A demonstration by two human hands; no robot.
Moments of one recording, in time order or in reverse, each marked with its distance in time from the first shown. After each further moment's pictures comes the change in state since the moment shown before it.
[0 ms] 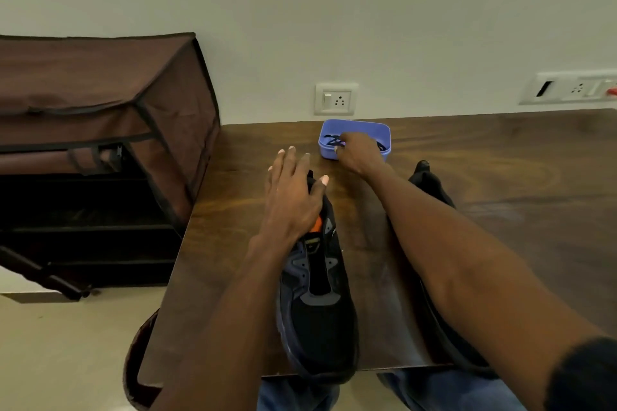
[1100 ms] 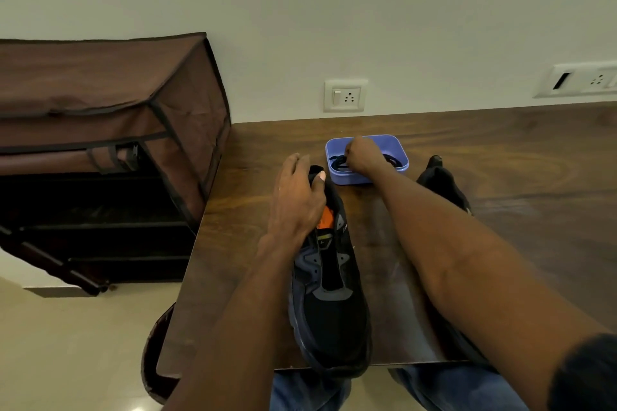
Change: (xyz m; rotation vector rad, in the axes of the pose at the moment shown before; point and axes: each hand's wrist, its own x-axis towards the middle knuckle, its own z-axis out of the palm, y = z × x) left_hand -0.008 0.000 -0.005 -0.103 0.061 -0.100; right_hand 0.009 -0.001 0.019 -0.116 -0.168 0.020
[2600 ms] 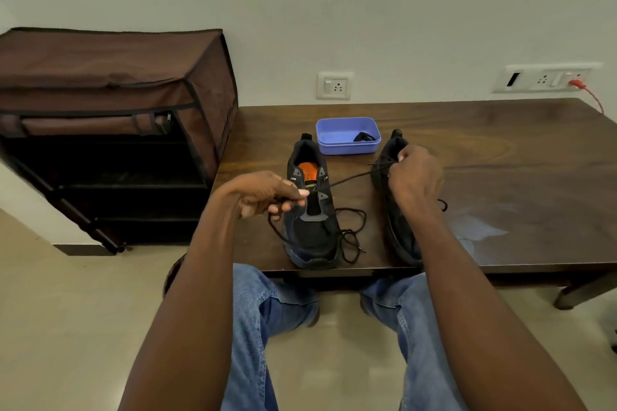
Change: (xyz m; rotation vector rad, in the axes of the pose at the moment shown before) left_hand -0.093 0.004 -0.094 -0.551 -0.798 -0.404; right_hand -0.293 0.007 -0.078 0.344 0.433 0.442
